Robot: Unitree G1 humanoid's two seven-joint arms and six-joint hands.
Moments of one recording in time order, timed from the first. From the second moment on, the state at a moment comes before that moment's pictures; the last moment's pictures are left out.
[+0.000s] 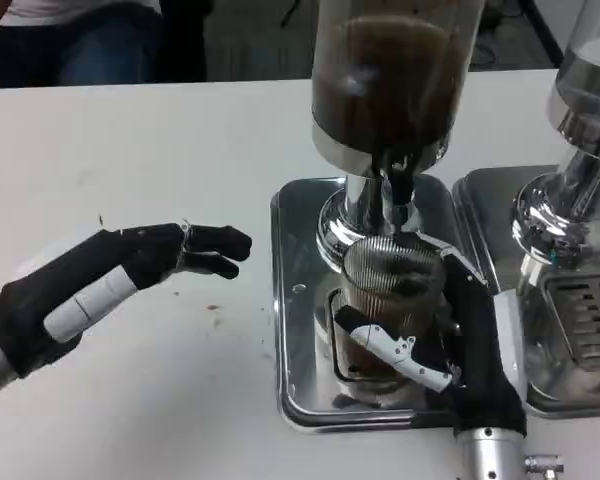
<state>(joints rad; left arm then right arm) -0.16 0.55 0.15 0.44 -0.27 -0.50 -0.95 -0.11 0.00 0.18 0.76 -0.45 -0.74 -0.62</state>
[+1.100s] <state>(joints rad) -0.16 0.54 0.13 0.44 -0.26 -0.57 -0.93 0.16 -0.01 0.05 0.38 -0.45 -0.72 -0.65</state>
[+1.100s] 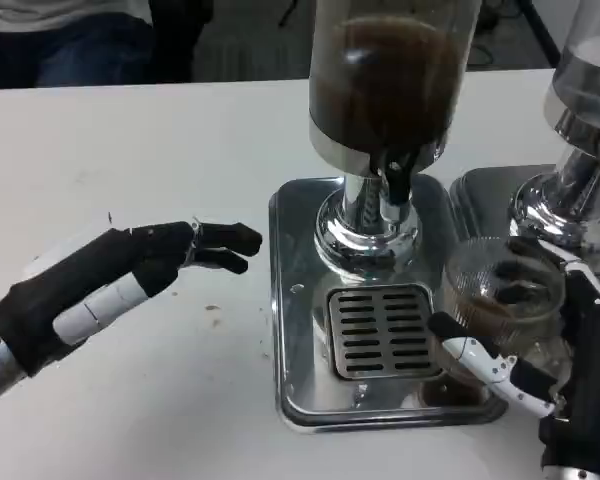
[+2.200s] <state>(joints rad) -0.04 0.55 0.10 0.25 -0.18 -0.76 -0.83 0.25 -0.01 -0.03 0.10 -0.38 -0.68 -0.47</state>
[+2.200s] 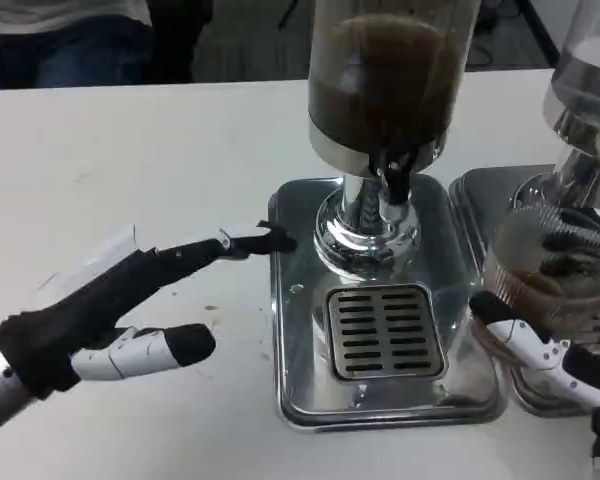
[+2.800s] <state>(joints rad) 0.05 0.61 0.10 0.12 -0.15 -0.91 -0.79 0.33 0.00 -0.01 -0.07 -0.32 -0.64 -0.32</state>
